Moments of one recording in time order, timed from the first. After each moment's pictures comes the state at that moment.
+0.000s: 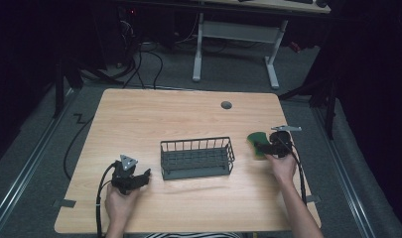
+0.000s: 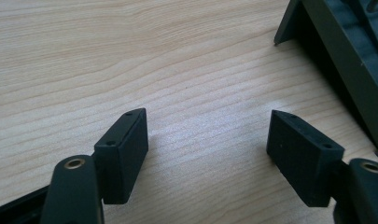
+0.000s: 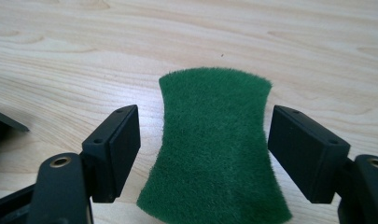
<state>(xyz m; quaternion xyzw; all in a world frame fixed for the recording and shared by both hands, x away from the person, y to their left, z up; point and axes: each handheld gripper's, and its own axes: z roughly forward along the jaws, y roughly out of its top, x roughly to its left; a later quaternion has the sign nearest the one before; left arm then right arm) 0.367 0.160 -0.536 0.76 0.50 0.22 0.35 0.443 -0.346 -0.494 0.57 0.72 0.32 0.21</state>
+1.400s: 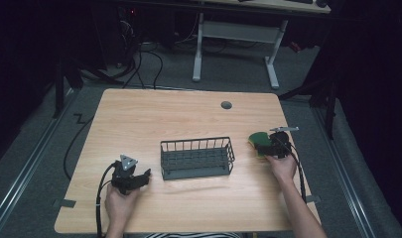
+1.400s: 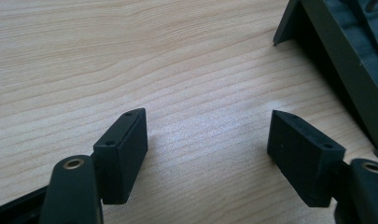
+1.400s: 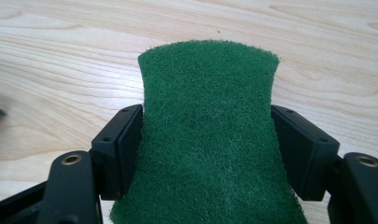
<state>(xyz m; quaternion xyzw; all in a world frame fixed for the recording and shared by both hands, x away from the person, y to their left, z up) 0.367 0.161 -0.536 0.76 0.50 0.22 0.35 0.448 -0.349 -0.503 0.58 0.73 0.29 0.20</state>
